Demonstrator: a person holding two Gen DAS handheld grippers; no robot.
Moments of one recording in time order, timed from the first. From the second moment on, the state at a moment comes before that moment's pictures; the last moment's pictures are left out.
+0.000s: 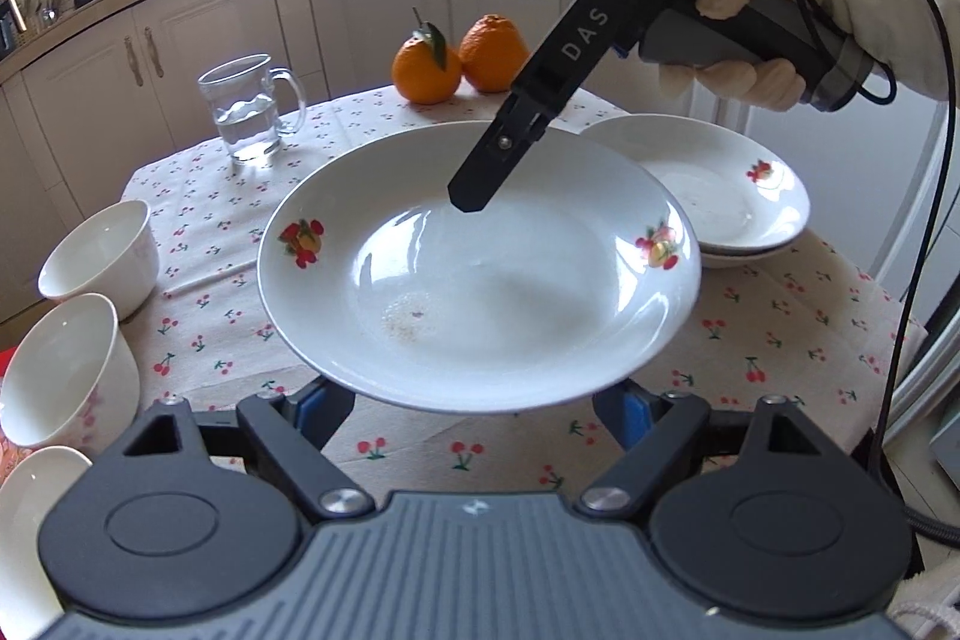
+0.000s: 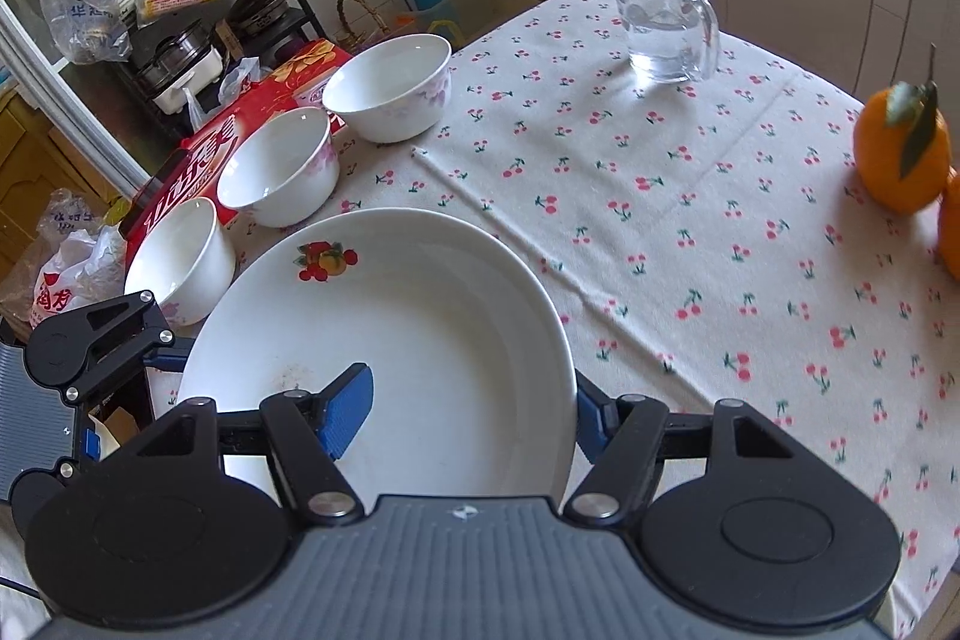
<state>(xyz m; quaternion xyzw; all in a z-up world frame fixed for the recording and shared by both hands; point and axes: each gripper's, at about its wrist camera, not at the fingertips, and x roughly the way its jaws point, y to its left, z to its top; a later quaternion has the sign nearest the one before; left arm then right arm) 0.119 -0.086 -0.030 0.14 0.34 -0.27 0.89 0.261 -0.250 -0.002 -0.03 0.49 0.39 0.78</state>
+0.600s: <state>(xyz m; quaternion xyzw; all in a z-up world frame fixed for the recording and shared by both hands) 0.110 -0.129 -0.024 0.18 0.33 -0.34 0.86 0.213 -0.318 -0.004 0.01 0.49 0.33 0.81</state>
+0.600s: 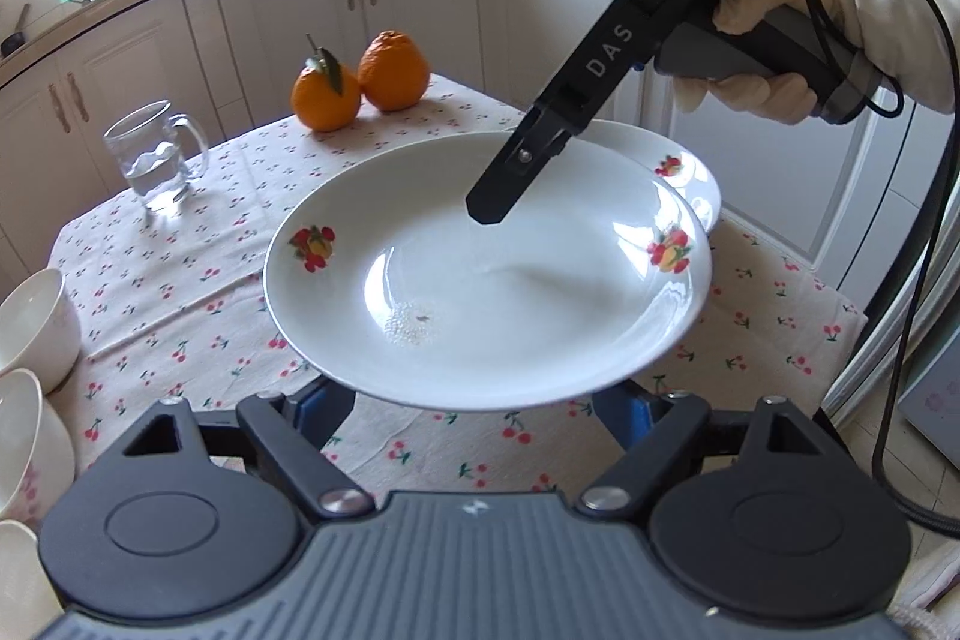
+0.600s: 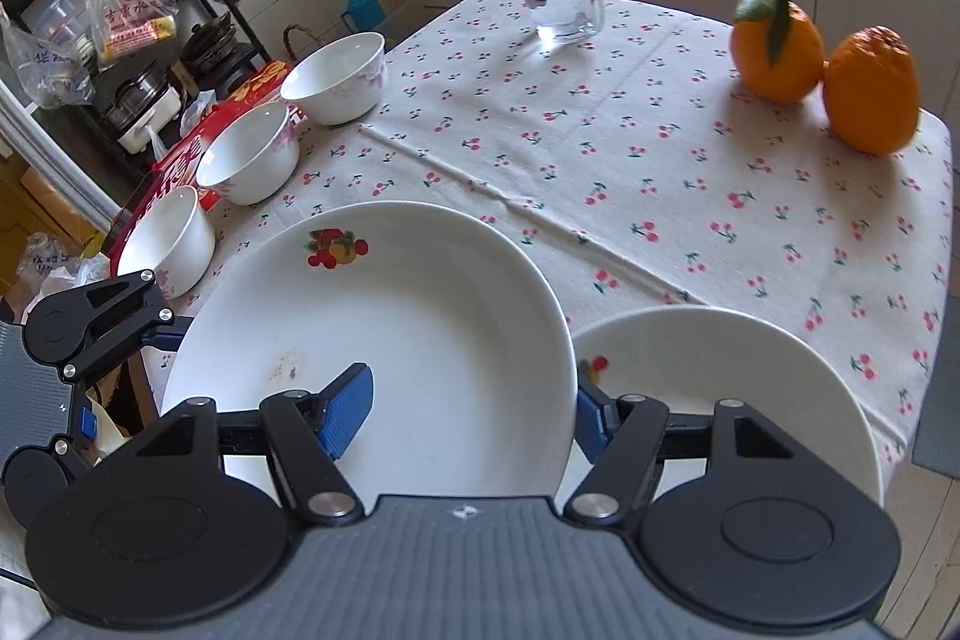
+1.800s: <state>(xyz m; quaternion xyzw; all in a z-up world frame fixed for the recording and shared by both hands) 0.134 -0.205 -0.034 0.22 0.33 -0.40 0.82 0.176 -0.416 -0.020 0.08 0.47 0.25 0.85</state>
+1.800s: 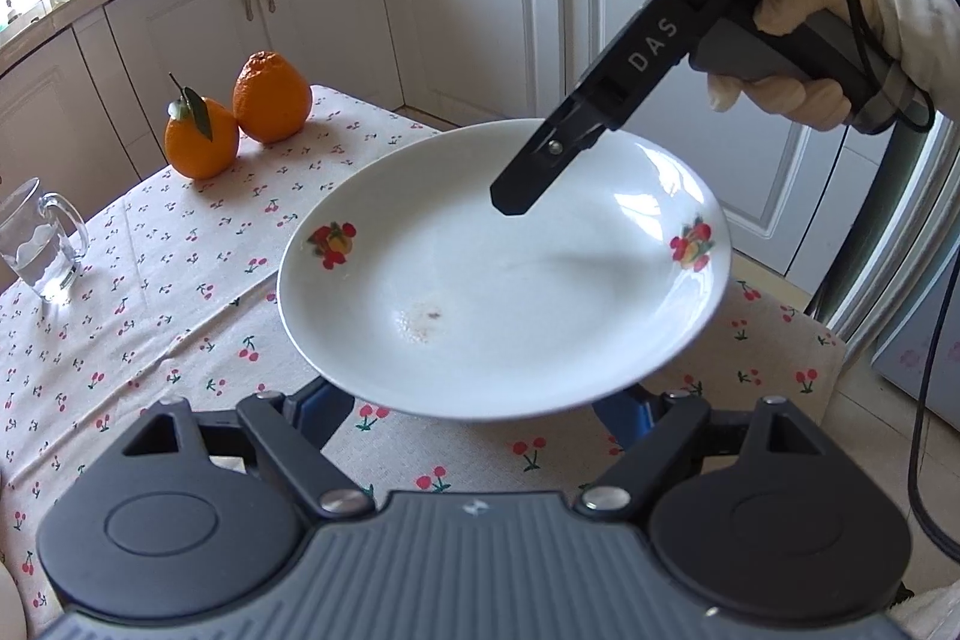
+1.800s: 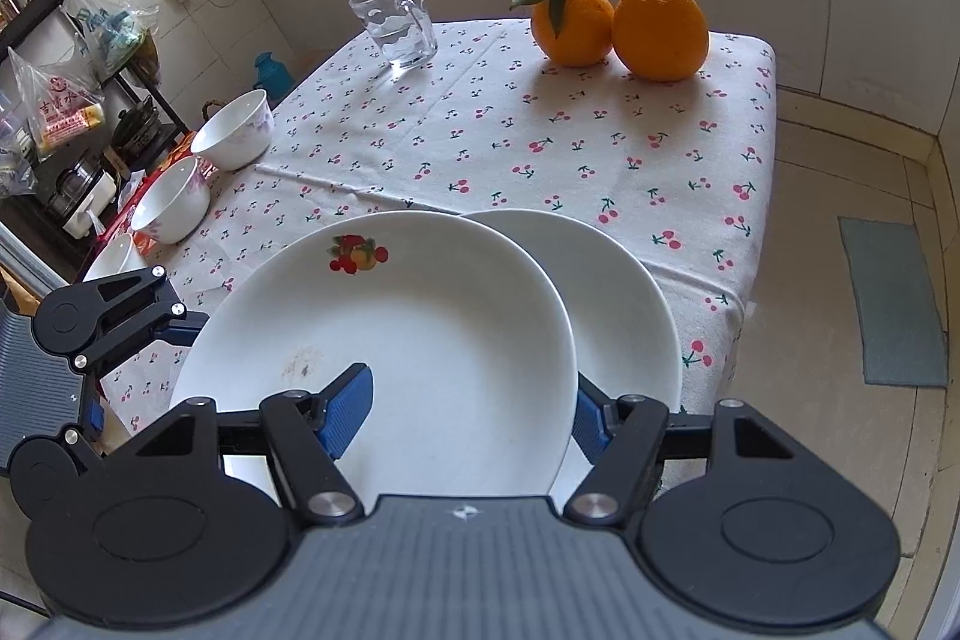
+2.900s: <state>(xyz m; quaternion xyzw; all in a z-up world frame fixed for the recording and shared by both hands) 0.146 -0.212 -0.040 0.24 0.33 -0.41 0.82 0.167 -0.426 -0.029 0.08 0.47 0.23 0.85</state>
